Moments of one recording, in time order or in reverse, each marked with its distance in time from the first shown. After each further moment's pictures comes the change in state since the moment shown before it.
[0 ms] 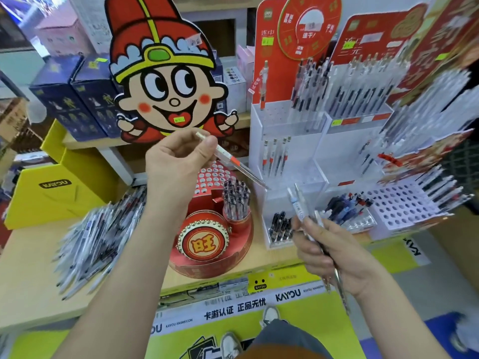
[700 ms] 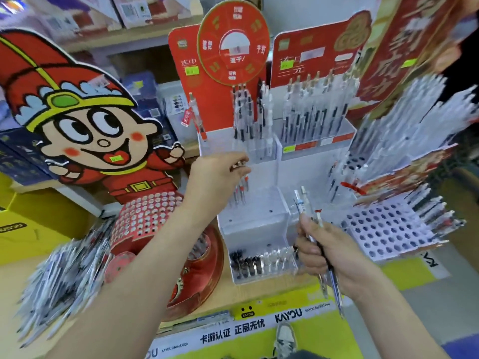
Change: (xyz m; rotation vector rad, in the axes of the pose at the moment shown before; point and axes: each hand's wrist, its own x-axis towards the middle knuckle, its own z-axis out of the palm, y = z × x) left_hand 0.074 -0.064 0.160 0.870 -0.188 0.582; right_hand 0.018 -0.076 -0.100 -0.029 0.176 -0.029
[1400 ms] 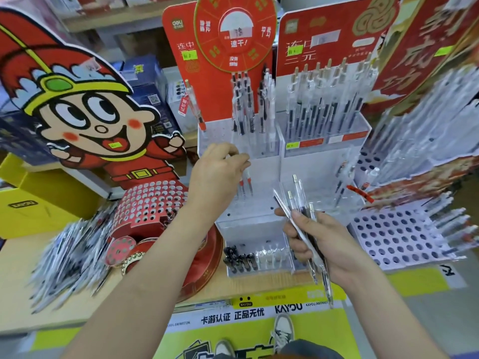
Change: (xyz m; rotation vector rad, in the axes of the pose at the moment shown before) left_hand -0.006 -0.013 0.031 0.259 0.051 0.114; right_hand 0.028 -0.012 -0.013 -0.013 -0.071 0.039
